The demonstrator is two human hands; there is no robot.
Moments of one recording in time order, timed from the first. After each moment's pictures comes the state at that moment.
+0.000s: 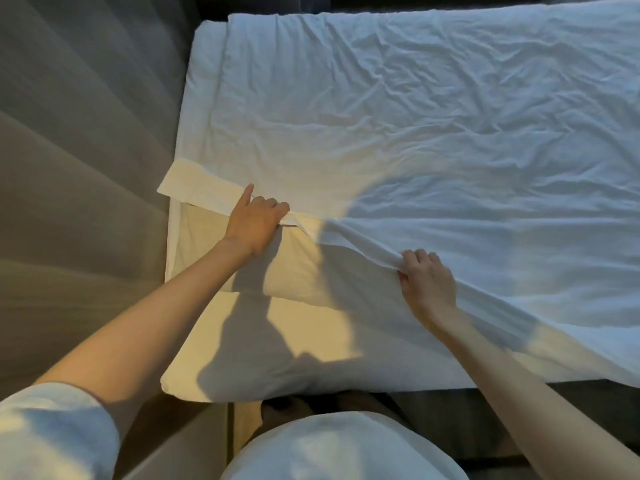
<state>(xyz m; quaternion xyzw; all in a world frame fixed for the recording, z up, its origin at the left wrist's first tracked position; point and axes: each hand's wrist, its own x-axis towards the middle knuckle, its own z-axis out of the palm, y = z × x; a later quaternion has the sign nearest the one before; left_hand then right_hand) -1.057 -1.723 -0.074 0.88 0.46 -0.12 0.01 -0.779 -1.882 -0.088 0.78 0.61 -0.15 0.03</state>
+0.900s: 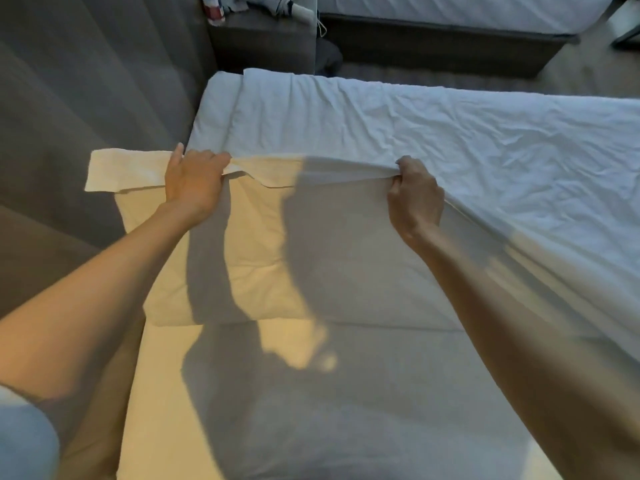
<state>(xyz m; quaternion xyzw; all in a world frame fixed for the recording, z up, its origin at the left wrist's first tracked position) -1.105 -1.518 -0.033 0.77 0.64 0.01 -0.03 -0.793 -1.598 0.008 0.79 0.57 -0.07 -0.22</state>
